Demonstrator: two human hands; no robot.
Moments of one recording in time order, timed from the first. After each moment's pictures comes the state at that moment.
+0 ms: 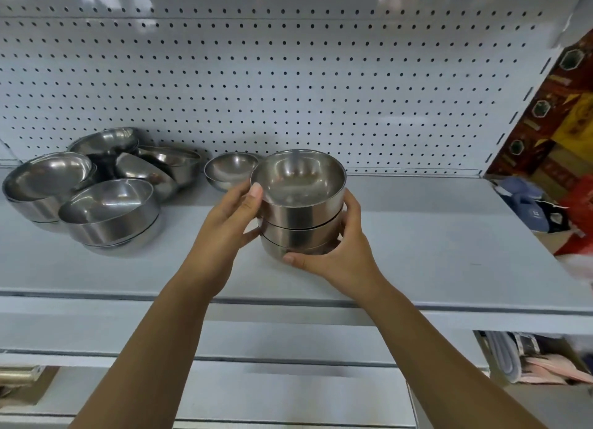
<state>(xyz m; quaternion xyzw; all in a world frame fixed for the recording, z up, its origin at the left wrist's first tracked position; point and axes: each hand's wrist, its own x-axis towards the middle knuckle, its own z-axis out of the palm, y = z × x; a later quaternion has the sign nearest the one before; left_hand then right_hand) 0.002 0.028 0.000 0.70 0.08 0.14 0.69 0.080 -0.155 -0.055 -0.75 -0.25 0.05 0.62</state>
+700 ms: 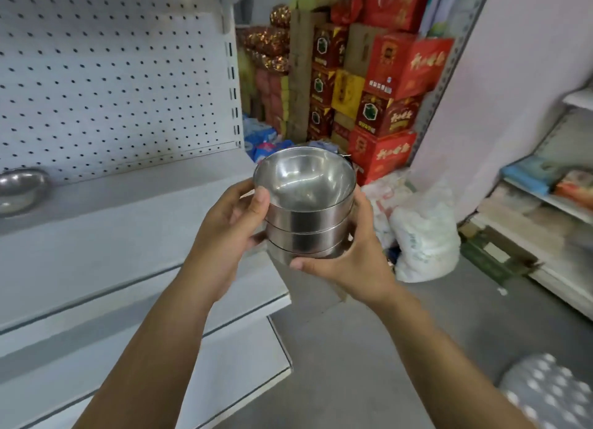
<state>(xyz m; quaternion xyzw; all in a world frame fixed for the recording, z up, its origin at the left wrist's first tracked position) 0.008 -0.334 0.012 0.67 -0.07 -0.03 0.74 -0.020 -0.540 -0.028 -0.80 -0.09 -0.14 0.58</state>
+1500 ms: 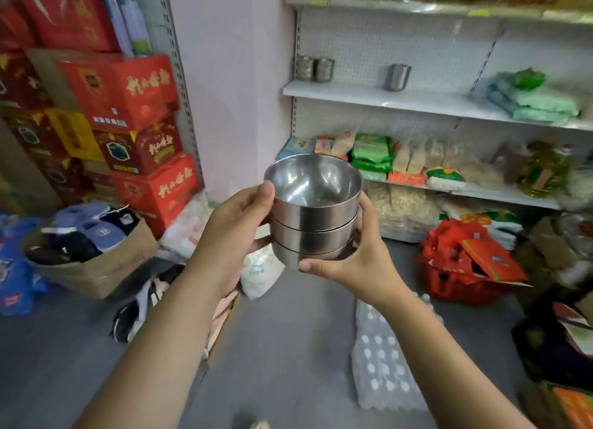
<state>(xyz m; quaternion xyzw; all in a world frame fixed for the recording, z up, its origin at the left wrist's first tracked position) 0.059 -0.781 0.038 0.58 -0.33 -0.32 0.67 -0.110 -0.898 -0.010 -0.75 0.22 -0.38 0.49</state>
